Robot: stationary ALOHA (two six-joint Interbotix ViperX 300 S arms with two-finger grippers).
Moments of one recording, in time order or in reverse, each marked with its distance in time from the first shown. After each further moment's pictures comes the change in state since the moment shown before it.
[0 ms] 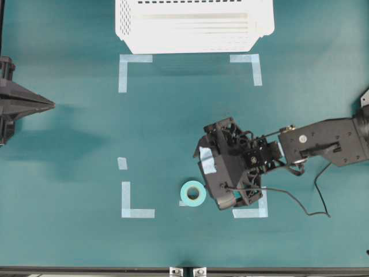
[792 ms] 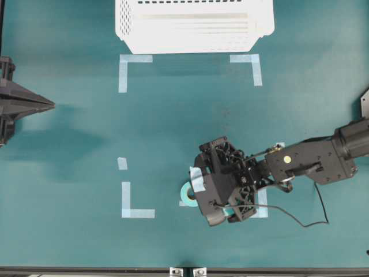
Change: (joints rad) left arm 0.002 0.000 0.000 0.000 0.000 0.000; right arm 0.058 0.118 -0.052 -0.002 -0.008 0.084
